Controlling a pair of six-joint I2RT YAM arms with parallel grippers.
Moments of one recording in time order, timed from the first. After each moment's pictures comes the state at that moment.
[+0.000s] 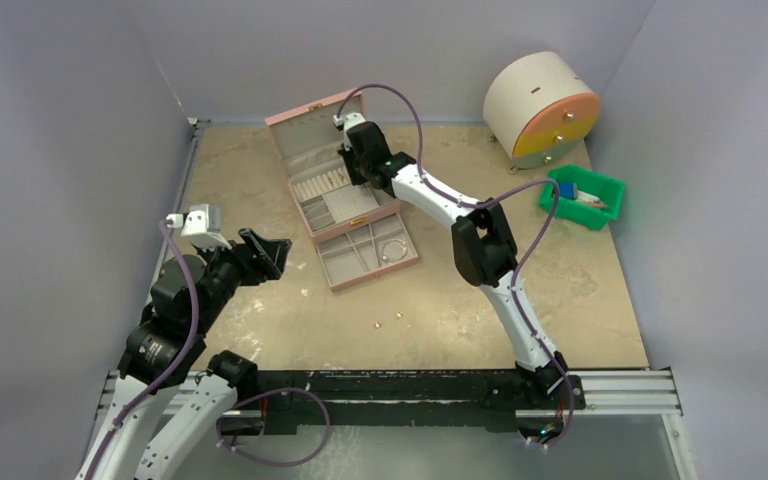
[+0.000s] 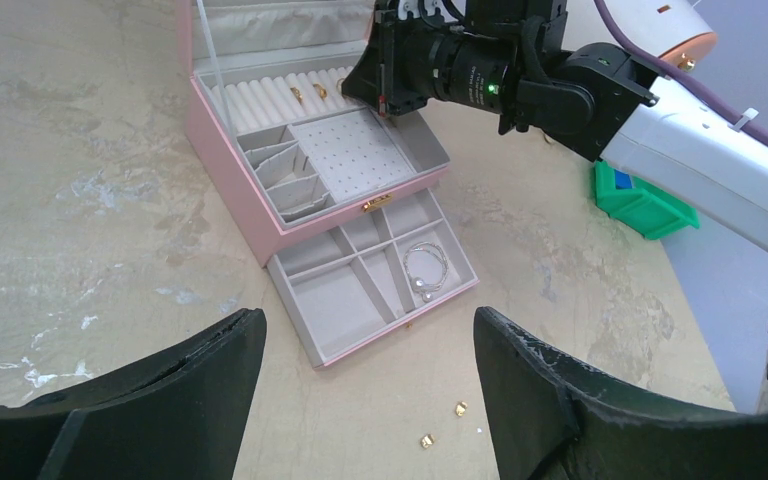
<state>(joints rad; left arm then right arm) -0.41 0.44 0.83 -0.59 -0.12 -0.51 0.67 2.44 2.18 -0.36 0.14 0.09</state>
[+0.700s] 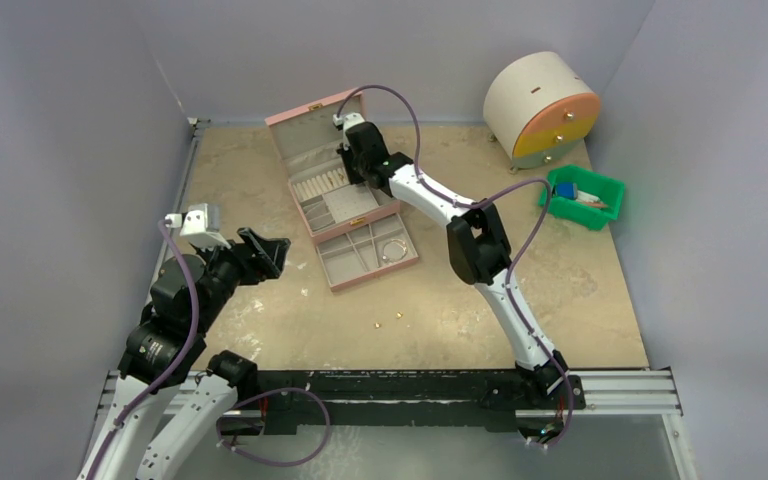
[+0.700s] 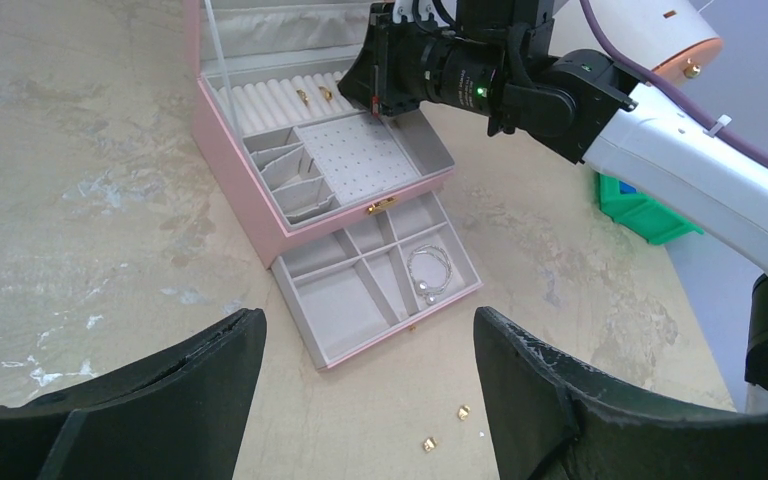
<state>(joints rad) -0.40 0.44 0.83 -0.59 -0.12 -0.51 0.66 2.52 2.26 -0.36 0.13 0.11</state>
